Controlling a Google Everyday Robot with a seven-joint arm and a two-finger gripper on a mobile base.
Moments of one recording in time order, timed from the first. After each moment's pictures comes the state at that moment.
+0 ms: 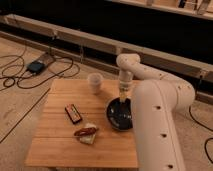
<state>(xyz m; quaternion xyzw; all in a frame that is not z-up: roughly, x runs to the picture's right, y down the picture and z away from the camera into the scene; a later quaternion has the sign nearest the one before) 0.109 0.076 0.902 -0.50 -0.03 0.01 0.87</state>
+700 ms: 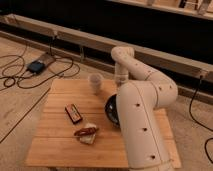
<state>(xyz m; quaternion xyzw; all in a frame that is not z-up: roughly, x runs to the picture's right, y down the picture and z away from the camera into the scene) 0.101 0.056 0.890 -0.54 -0.02 -0.01 0.84</state>
